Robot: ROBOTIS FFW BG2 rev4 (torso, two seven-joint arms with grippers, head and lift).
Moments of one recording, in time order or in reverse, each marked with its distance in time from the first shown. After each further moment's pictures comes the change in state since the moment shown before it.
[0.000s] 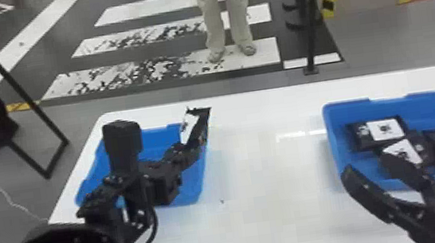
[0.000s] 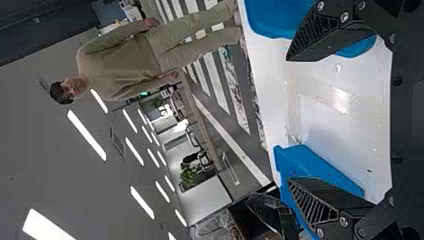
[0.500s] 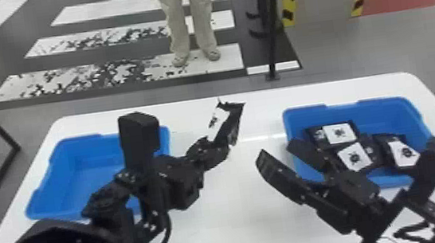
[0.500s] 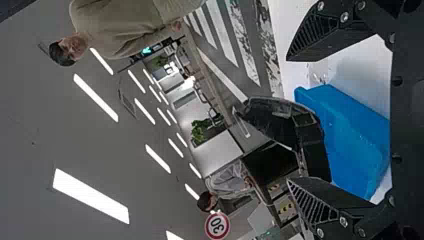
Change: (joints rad) left arm -0.044 0.022 -0.211 -0.010 0.088 -0.003 -0.003; right arm -0.139 -0.040 0.141 0.049 -0.113 0.009 -0.011
